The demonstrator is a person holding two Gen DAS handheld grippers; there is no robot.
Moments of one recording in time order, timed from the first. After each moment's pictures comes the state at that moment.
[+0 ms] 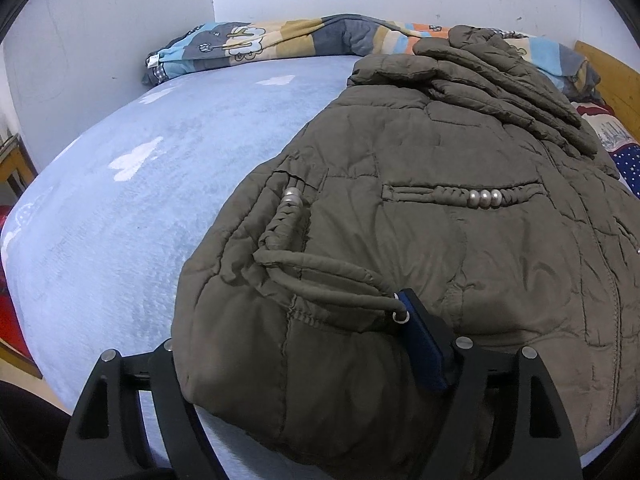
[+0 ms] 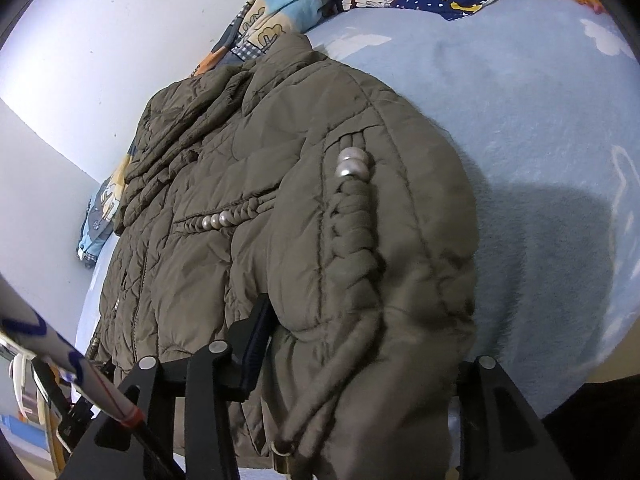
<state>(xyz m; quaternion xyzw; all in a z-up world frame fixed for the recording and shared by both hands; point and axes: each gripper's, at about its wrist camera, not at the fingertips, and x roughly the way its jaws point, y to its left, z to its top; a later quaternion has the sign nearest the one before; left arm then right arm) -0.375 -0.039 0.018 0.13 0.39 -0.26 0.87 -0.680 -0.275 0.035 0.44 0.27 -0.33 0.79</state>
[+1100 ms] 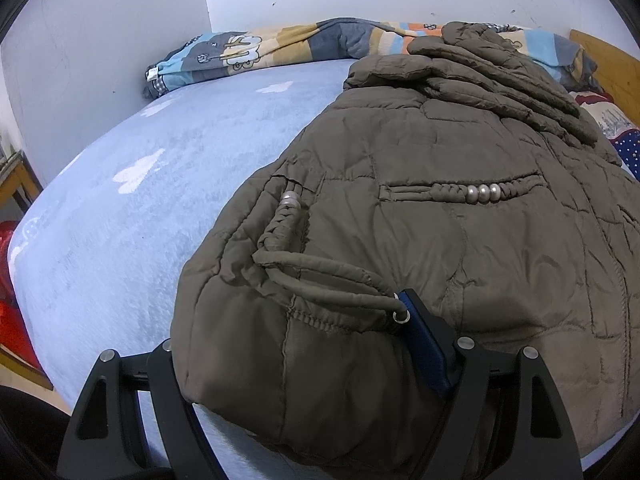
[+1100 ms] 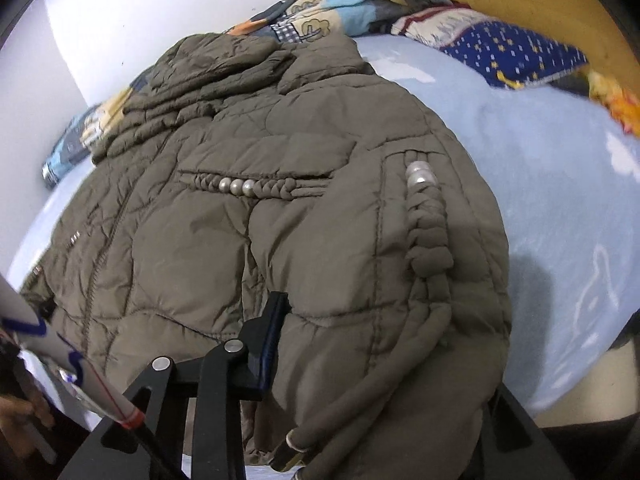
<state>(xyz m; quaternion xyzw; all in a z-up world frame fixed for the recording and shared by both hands) -0.380 -0.040 0.017 0.16 0.37 -0.25 0.88 -0.641 -0.249 0.049 0.26 0.37 -0.37 0.81</state>
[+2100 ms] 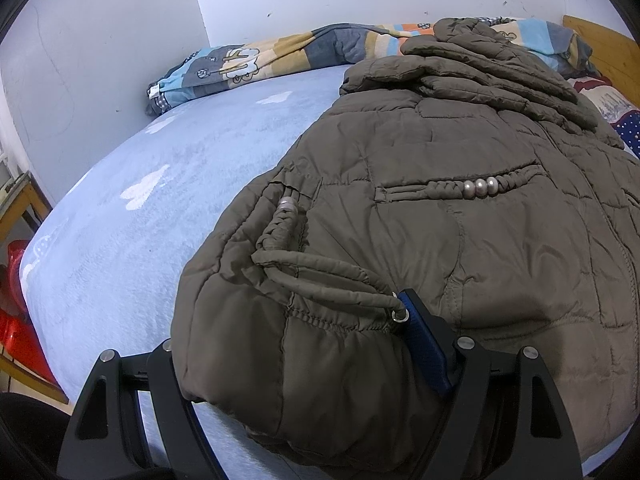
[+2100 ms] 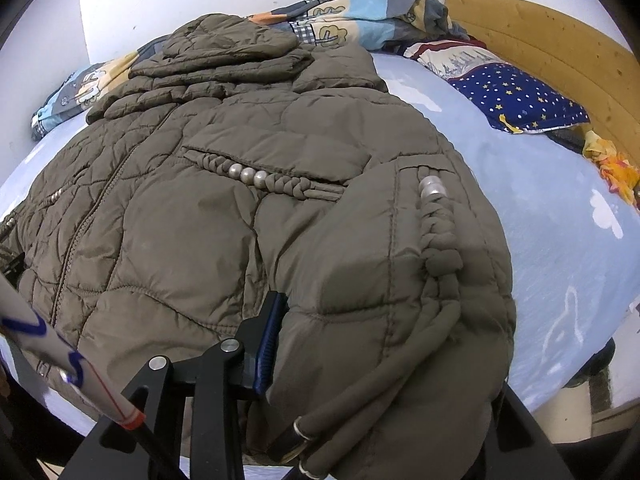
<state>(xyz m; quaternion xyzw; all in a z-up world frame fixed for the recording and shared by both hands) -0.390 -0.045 0.018 0.18 0.35 -0.25 0.89 -0.629 -0.235 0.051 0.18 0.40 -0.39 0.81</state>
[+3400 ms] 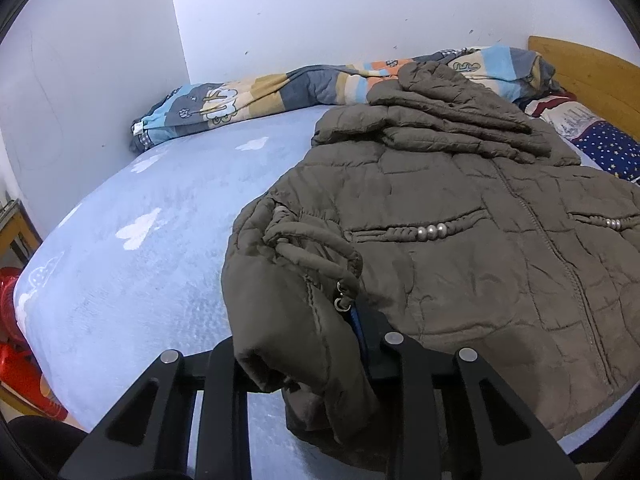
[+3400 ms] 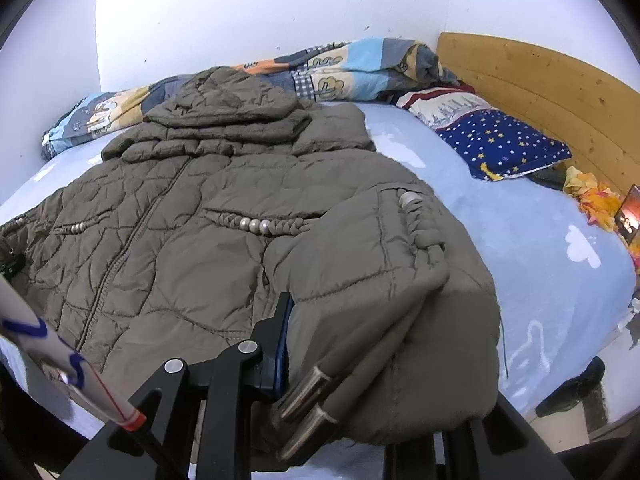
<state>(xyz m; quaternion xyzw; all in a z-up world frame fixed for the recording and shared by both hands) -0.419 -0.033 0.059 0.17 0.29 -0.31 0.89 -0.650 -0.220 0.096 0.14 0.33 -0.42 0.84</state>
